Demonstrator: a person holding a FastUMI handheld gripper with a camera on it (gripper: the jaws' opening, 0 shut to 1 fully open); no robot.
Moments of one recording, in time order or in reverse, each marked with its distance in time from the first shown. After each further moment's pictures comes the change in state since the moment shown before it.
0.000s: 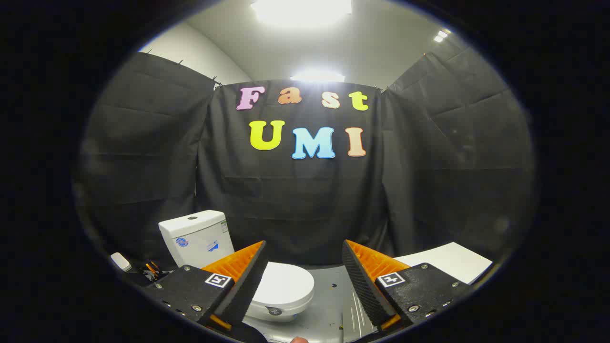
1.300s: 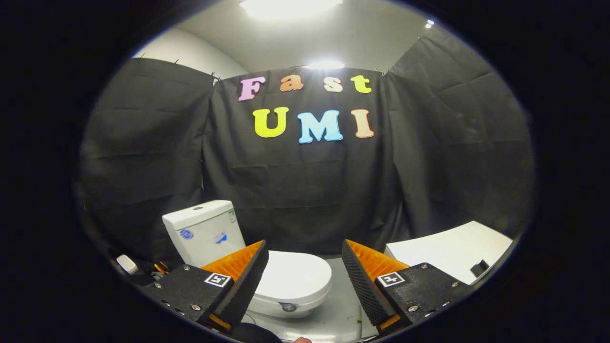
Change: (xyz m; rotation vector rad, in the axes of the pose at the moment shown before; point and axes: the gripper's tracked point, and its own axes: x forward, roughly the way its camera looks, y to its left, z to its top) arm 0.032 0.030 -0.052 0.142 0.008 0.076
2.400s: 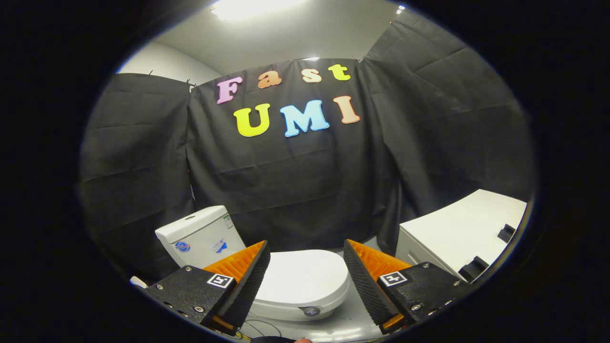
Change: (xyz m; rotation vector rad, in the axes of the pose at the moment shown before) arm 0.046 0.021 -0.050 0.102 0.044 -0.063
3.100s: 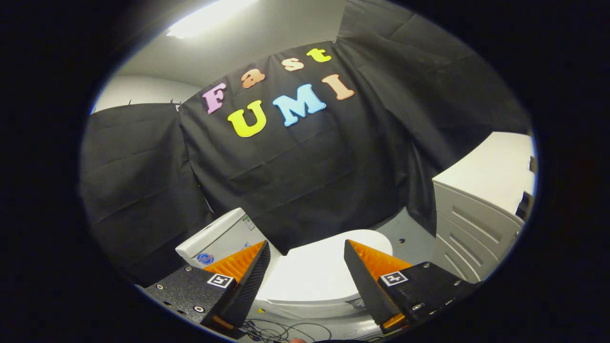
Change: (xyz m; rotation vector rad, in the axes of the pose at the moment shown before) arm 0.051 0.021 -0.076 0.308 0.060 0.042
